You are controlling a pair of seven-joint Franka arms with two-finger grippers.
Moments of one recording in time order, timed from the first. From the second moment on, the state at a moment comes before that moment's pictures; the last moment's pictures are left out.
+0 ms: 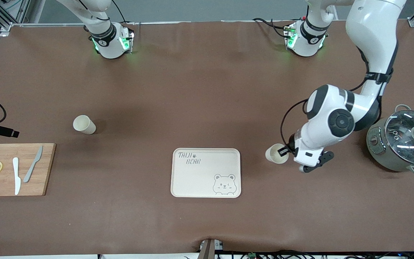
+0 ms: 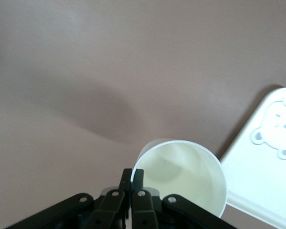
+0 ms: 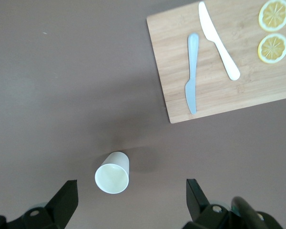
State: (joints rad) left arm -0.09 0.52 -0.30 -1.65 0.02 2.14 -0.86; right arm -0.32 0.34 0.04 -1.49 0.03 1.67 -0.05
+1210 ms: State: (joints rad) left arm -0.47 0.80 -0.11 -1.34 0.02 2.23 -1.21; right arm -0.31 0.14 0.06 -2.14 0.09 2.13 0.03
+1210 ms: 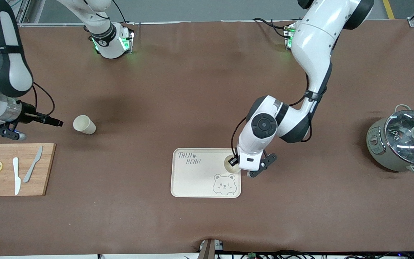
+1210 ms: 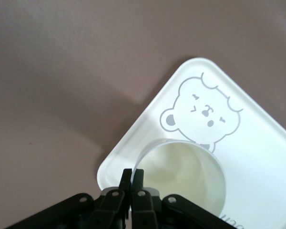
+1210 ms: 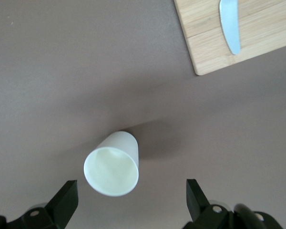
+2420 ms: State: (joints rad) left arm -0.46 0.73 -0.10 -1.30 0.09 2.21 -1.22; right arm -0.30 0.14 0.05 -2.23 0.09 2.23 0.03
